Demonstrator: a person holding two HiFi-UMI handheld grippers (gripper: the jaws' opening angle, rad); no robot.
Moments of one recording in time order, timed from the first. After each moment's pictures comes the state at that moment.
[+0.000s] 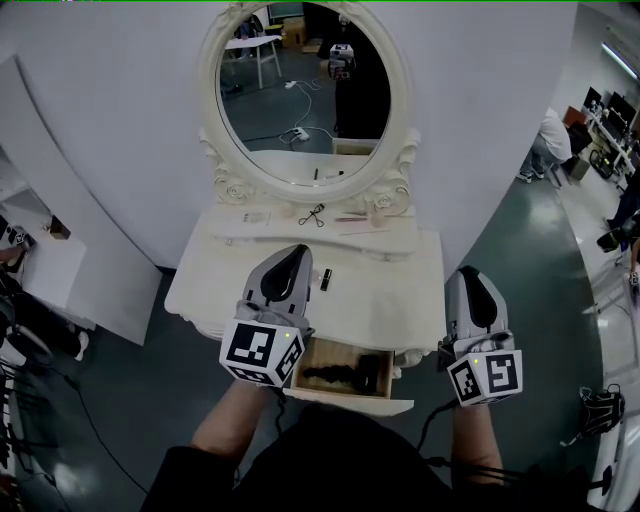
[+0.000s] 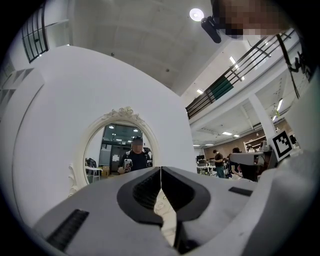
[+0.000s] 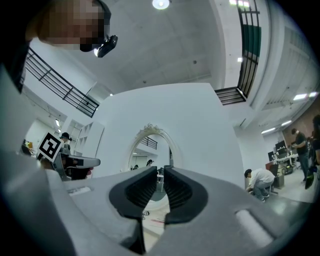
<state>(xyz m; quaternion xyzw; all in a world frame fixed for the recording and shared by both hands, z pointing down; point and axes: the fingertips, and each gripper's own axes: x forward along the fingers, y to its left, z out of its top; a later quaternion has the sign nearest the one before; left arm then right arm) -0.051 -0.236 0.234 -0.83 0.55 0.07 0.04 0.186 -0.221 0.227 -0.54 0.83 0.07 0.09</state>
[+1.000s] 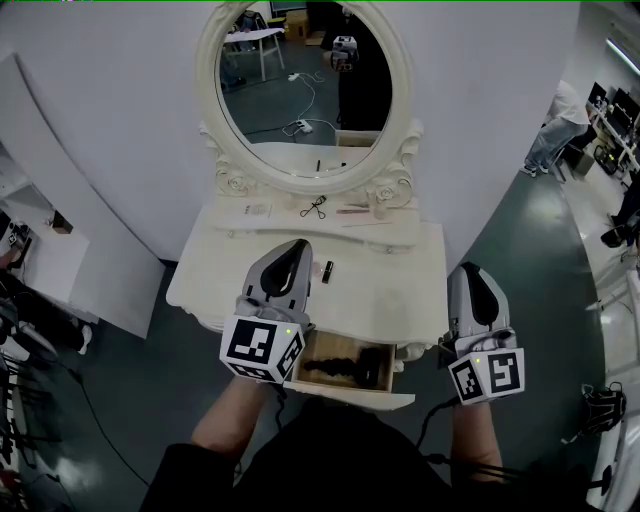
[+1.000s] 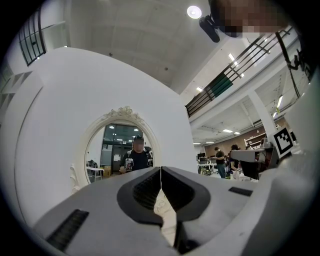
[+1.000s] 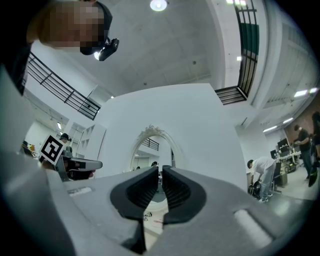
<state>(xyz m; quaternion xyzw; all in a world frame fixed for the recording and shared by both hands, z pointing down) -0.049 -0.233 0.239 -0.83 0.55 0.06 0.04 0.185 -0.216 0.228 -0.53 0.84 0.07 0.10</state>
